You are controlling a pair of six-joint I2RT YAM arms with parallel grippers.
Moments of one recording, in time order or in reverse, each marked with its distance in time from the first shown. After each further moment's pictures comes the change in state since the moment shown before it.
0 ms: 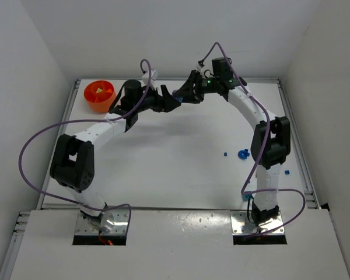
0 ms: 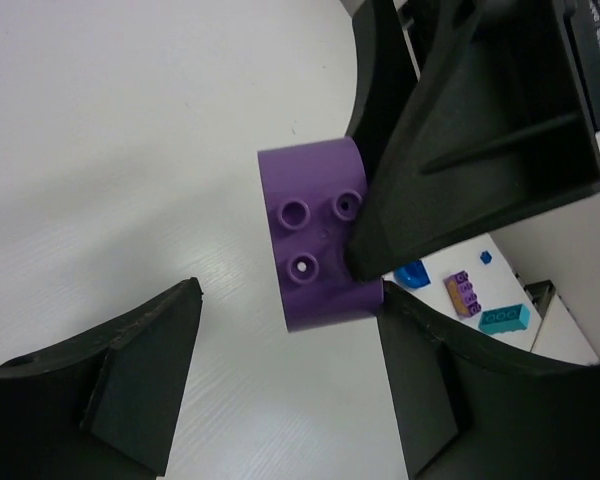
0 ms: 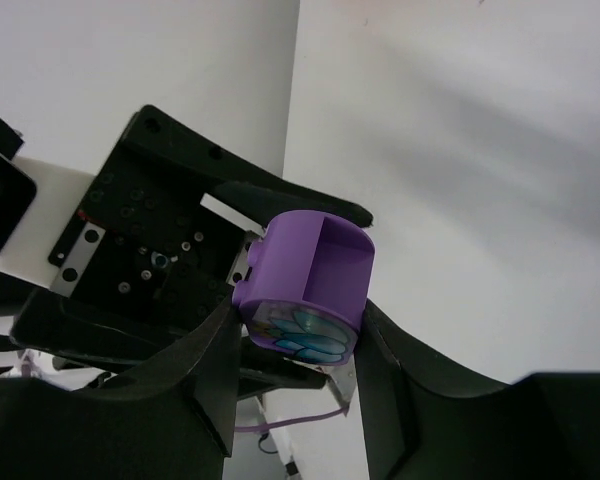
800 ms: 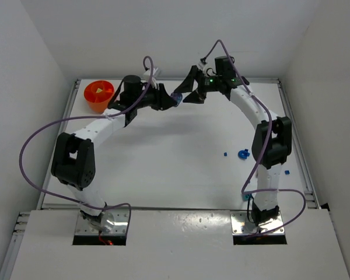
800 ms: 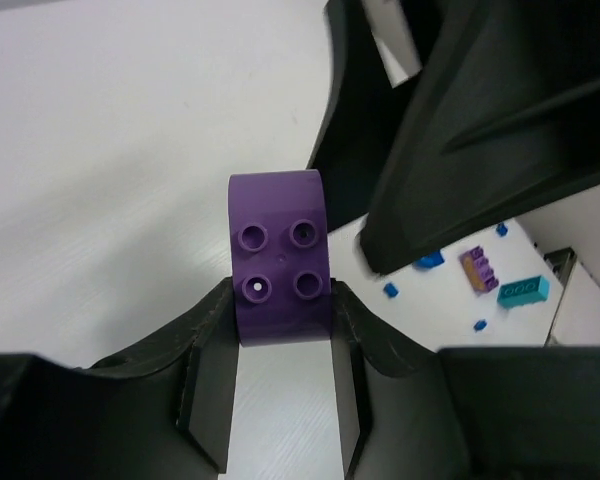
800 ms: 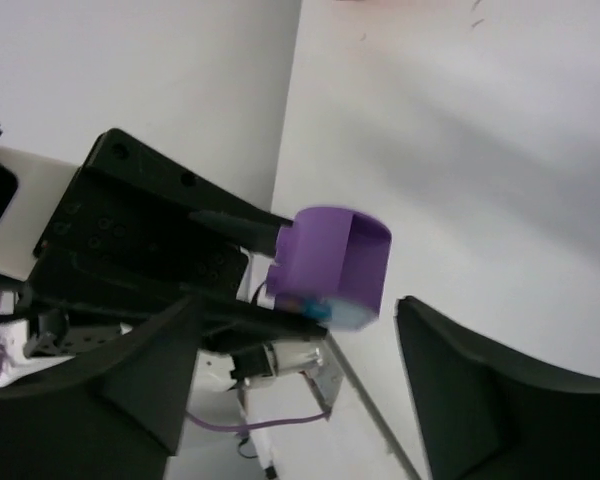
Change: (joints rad) left arm 0.010 0.028 0.087 -0.090 0.031 0.099; right arm -0.022 -0.004 -0.017 0.037 -0.020 -0.024
